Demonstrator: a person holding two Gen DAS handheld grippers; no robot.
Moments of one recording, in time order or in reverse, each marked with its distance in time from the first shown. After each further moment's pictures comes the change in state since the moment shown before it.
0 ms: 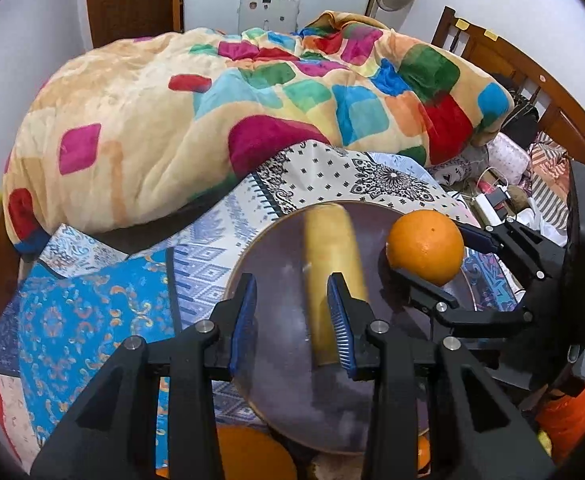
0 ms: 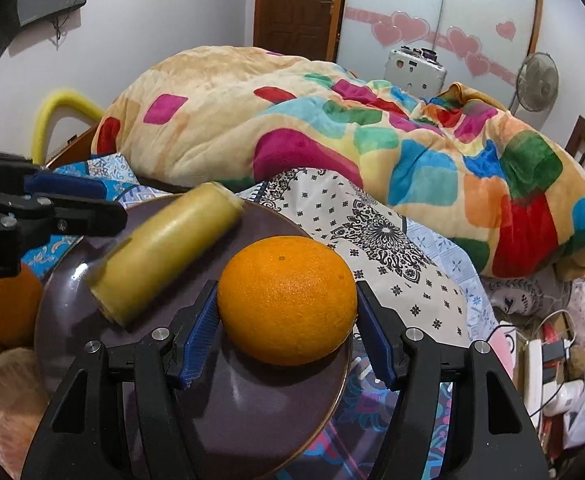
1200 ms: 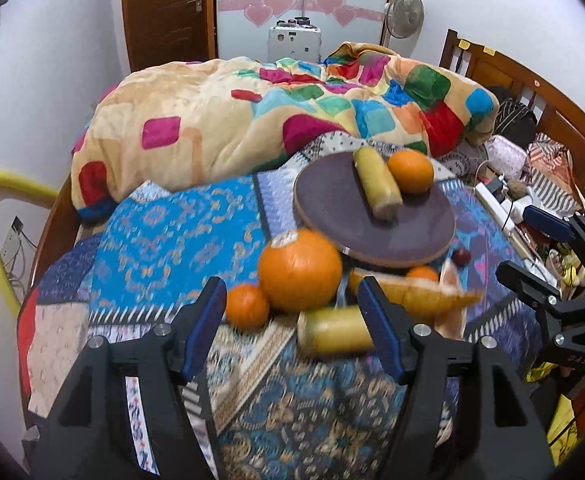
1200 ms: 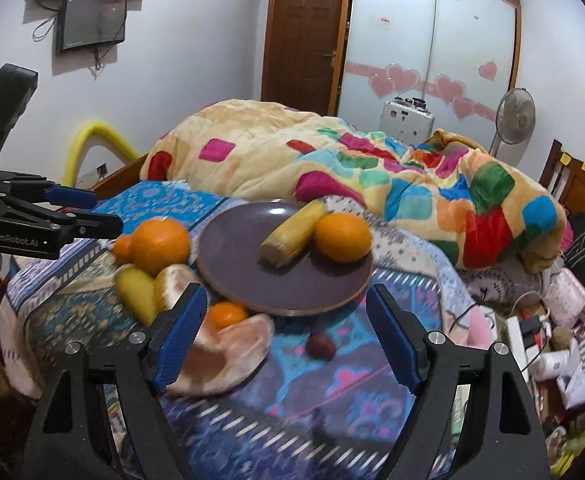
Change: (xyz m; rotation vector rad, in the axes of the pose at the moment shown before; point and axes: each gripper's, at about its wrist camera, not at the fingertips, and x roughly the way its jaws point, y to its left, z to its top) left arm -0.122 0.016 -0.134 -0.020 -0.117 0.099; right arm -0.134 0.066 -0.073 -0.006 -0.194 0.000
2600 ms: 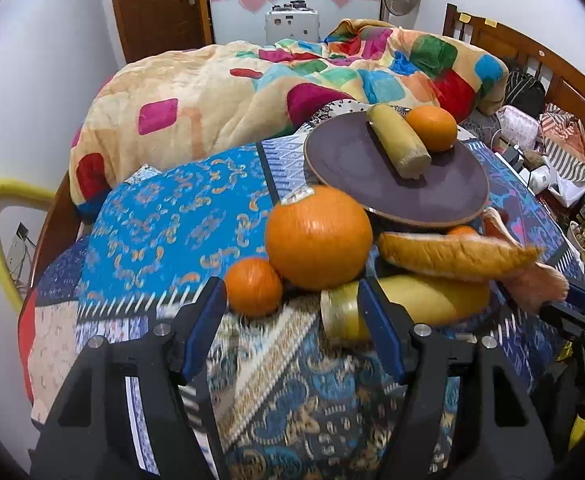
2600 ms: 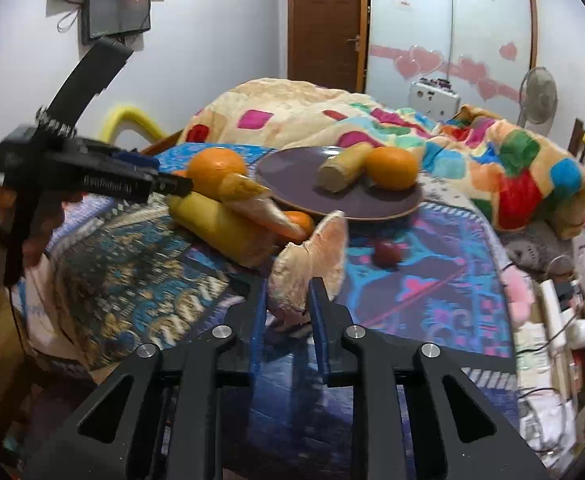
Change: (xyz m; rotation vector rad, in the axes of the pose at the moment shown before) left arm 0.045 0.005 -0.012 0.065 0.052 0.037; right arm -0.003 0.012 -0.060 -0.007 0.039 0.065
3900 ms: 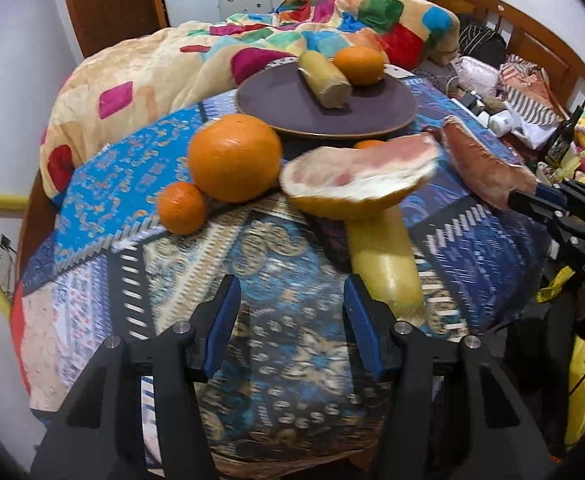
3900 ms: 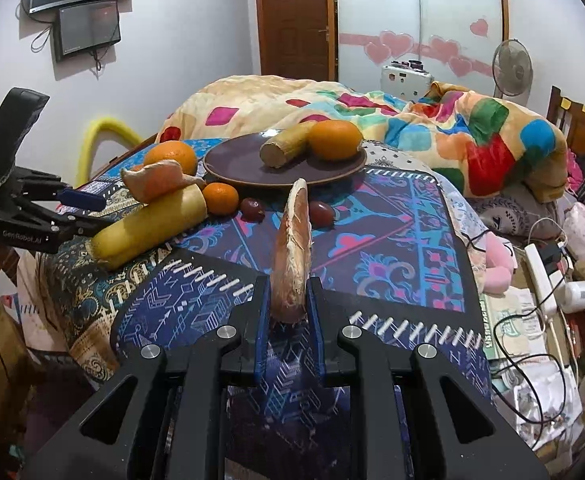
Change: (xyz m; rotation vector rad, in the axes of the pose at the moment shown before) left arm -0.027 -0.043 -0.048 0.111 0.098 -0.093; right arm -0.017 -0.035 -0.022 0.107 0.018 0.003
